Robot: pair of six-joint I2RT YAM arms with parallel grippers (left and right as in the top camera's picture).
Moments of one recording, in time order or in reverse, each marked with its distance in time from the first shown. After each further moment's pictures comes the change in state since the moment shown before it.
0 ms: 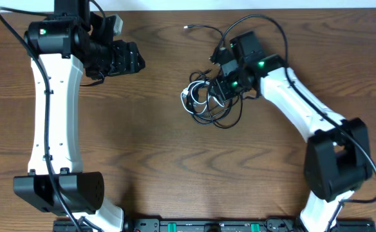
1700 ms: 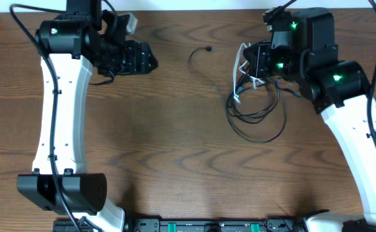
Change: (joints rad) left arm -0.066 0.000 -0.002 0.021 0.101 0.045; right arm -0.106 -0.435 0.084 -0.083 0.039 0.344
